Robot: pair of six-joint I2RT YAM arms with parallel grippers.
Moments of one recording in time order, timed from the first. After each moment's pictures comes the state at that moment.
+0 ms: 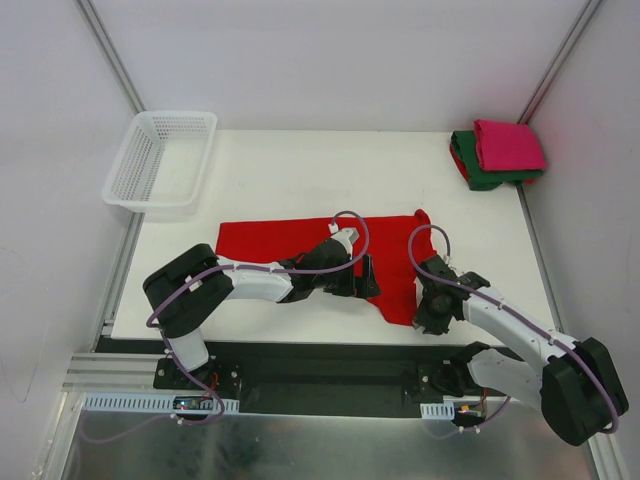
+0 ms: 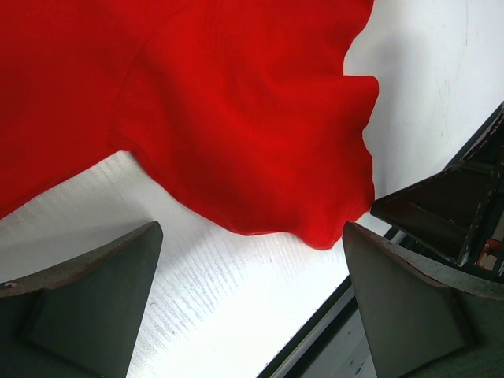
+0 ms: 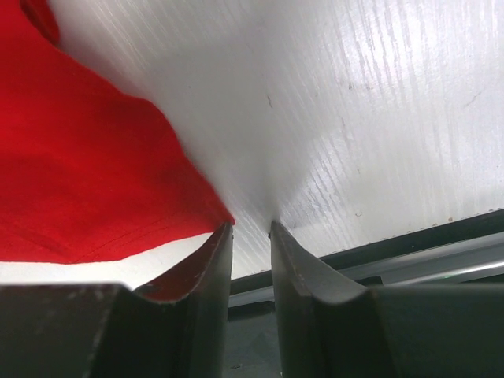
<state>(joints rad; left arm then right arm) -0.98 1.74 0.83 0.26 0.12 -0.80 0.53 1.04 0.49 -0.85 0.13 0.97</state>
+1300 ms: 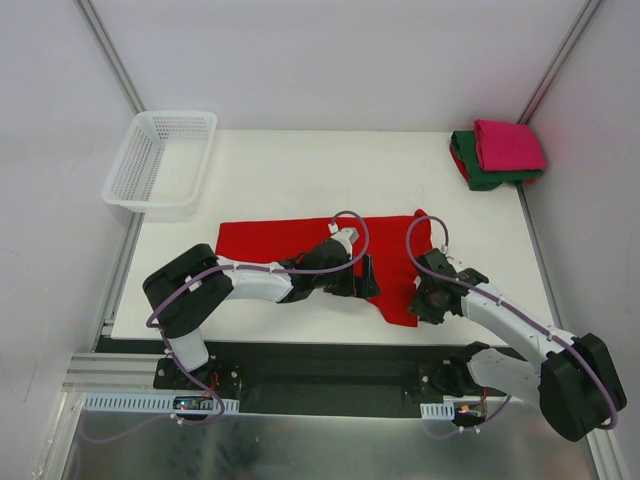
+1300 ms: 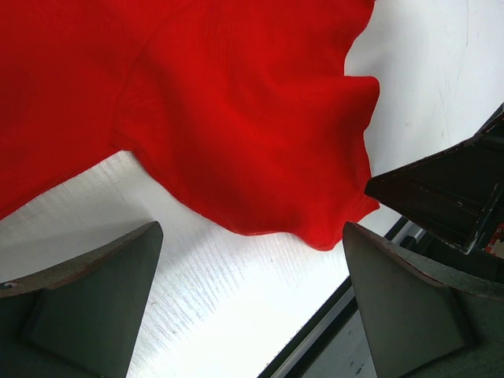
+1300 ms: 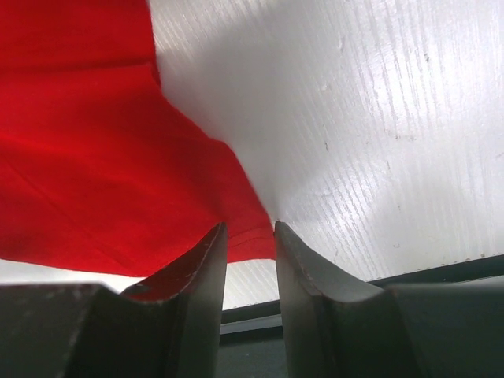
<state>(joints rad) -0.98 1.74 0.83 0.26 0.12 -0.80 0.53 1.06 0.52 -0.75 0.15 0.97</state>
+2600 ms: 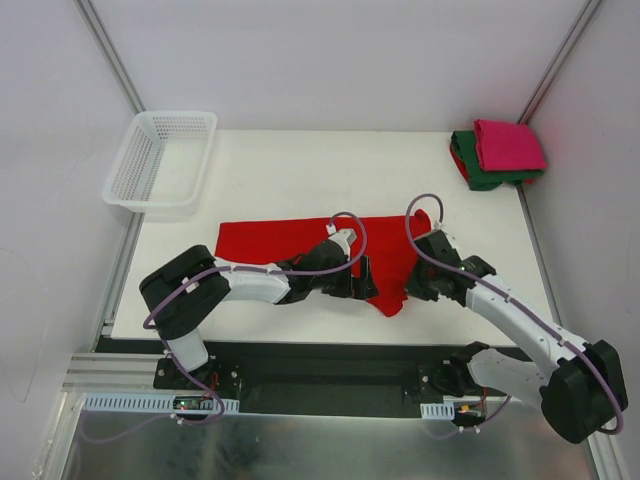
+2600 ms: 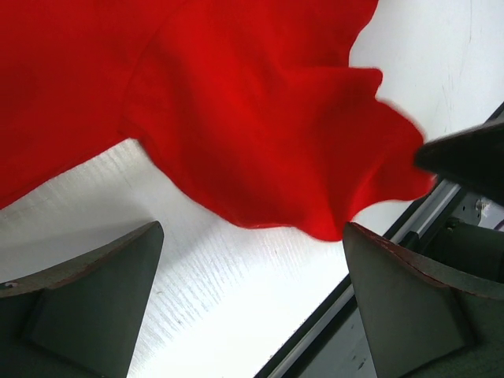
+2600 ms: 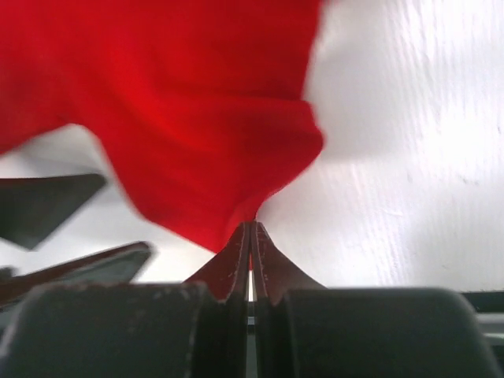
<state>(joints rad) -0.98 1.73 0.81 0.26 0.12 -0.80 0.54 1.04 0.63 -0.72 0.12 0.89</state>
